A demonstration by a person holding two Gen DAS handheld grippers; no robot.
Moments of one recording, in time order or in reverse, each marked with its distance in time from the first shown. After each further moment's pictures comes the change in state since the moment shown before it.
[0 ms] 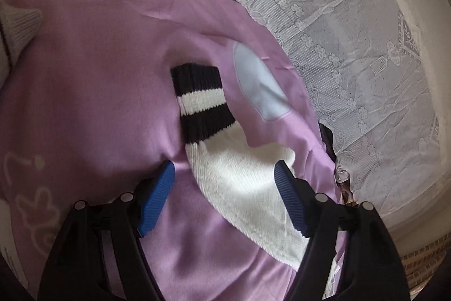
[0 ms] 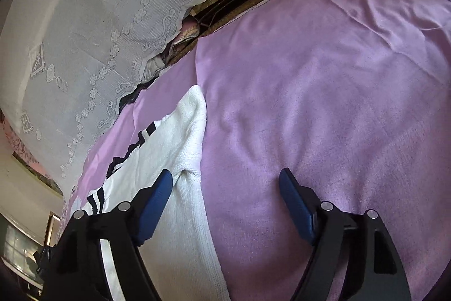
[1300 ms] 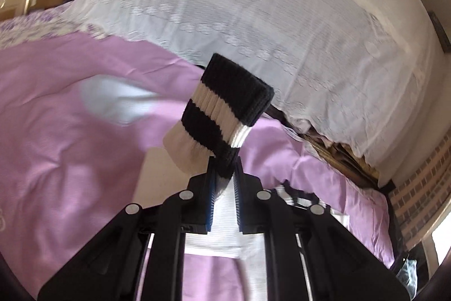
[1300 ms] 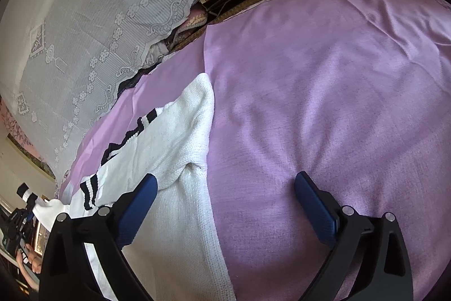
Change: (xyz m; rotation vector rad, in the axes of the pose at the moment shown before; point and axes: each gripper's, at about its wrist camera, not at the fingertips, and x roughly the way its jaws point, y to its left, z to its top) left arm -0.018 -0.187 -0.086 0.517 -0.021 -0.141; right arm 0.012 0.013 -0.001 -0.070 0.043 -0.020
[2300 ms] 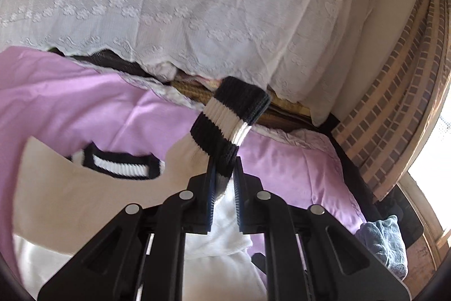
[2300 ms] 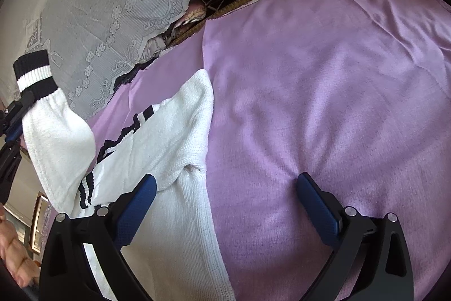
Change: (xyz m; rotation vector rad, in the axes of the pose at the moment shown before) left arm 0.081 -0.290 -0.110 0.238 0.178 -0.299; right arm 0.008 0.002 0.006 -0.008 0.030 -0.014
